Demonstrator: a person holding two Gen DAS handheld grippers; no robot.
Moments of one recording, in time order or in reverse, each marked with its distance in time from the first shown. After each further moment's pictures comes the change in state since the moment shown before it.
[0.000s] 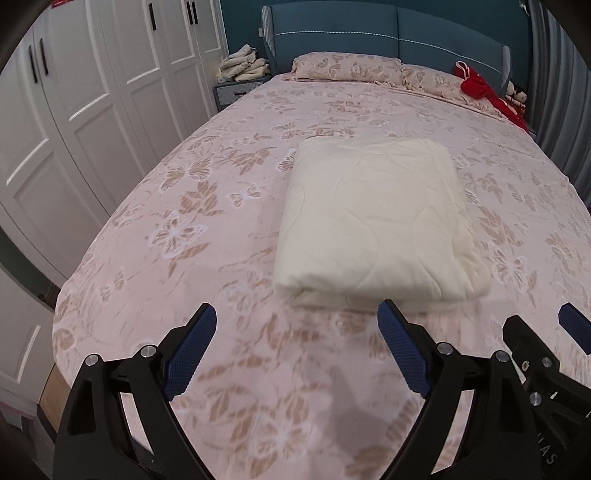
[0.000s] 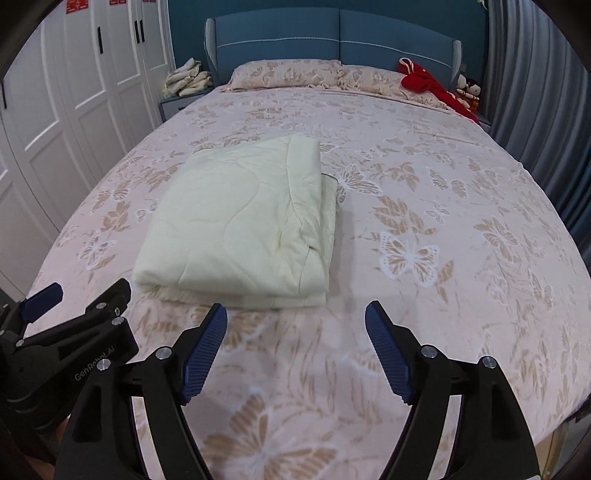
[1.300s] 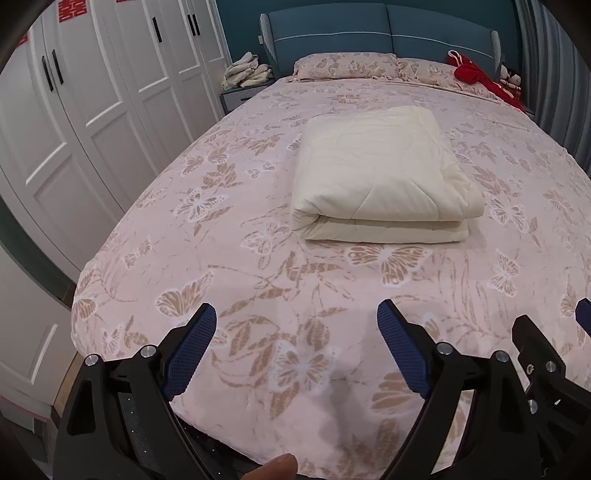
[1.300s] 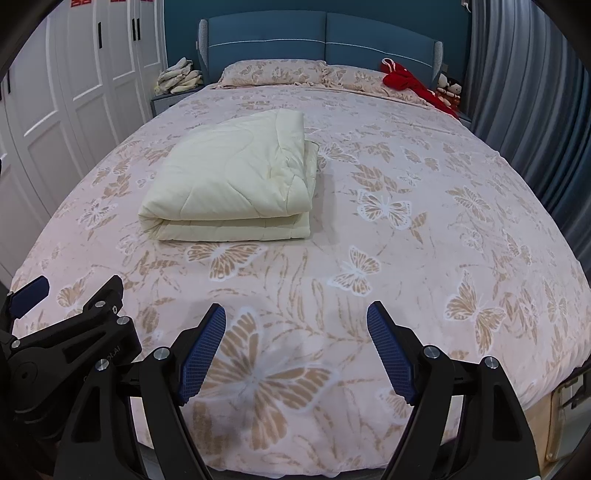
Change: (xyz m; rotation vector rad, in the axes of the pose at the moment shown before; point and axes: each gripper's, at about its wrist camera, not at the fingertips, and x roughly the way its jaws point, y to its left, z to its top) left arm -0.032 -0.002 -0.081 0.048 -0.023 0.058; right arm -0.033 0.004 -0.088 0.005 -0.012 -0.070
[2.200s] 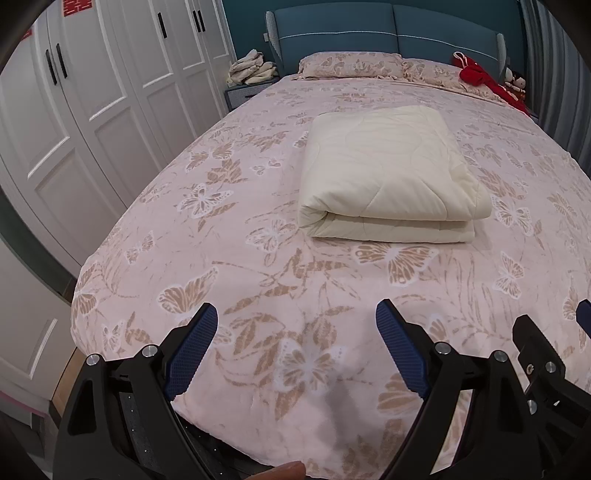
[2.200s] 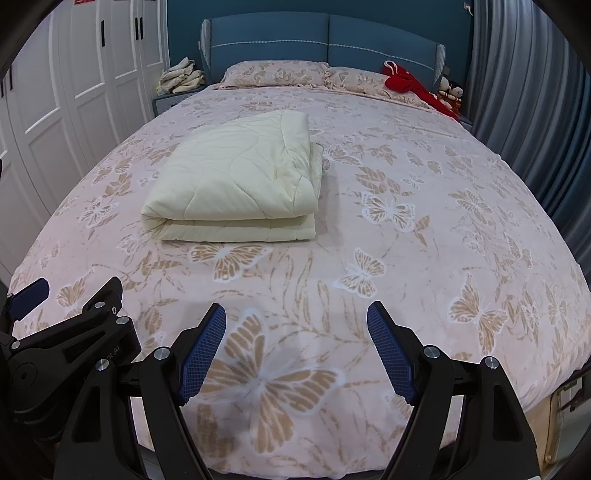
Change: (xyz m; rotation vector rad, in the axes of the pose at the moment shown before) left arm 0.003 0.007 -0.001 -0.012 0.002 0.007; right arm 0.000 0.007 -0.001 -0.012 -0.017 -0.003
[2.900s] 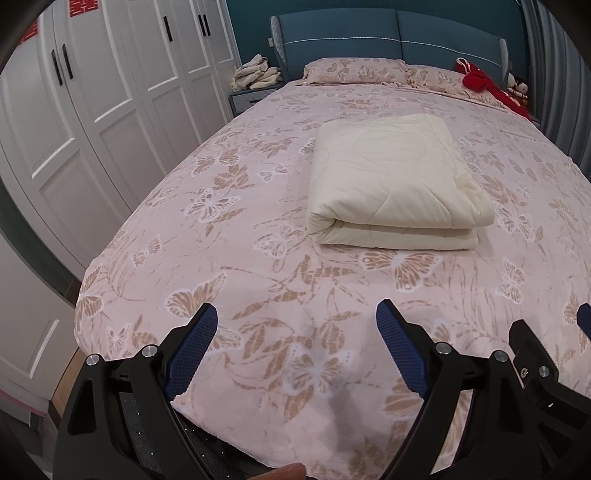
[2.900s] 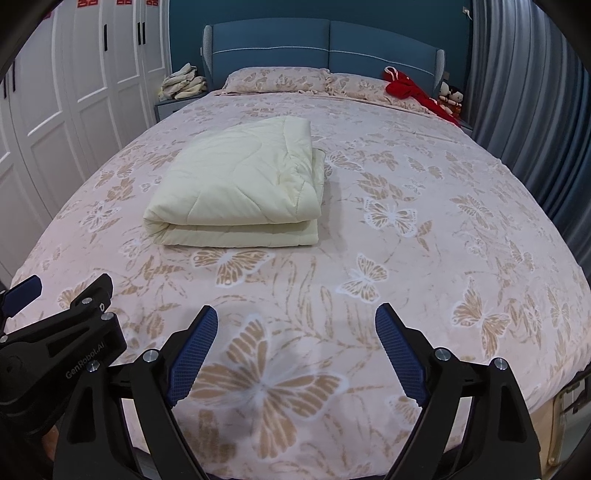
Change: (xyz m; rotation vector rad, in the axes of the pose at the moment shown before) left arm -0.004 0.008 0.002 -0.015 -0.023 0.010; right arm 0.002 0.001 -0.001 0.009 -0.018 0.012
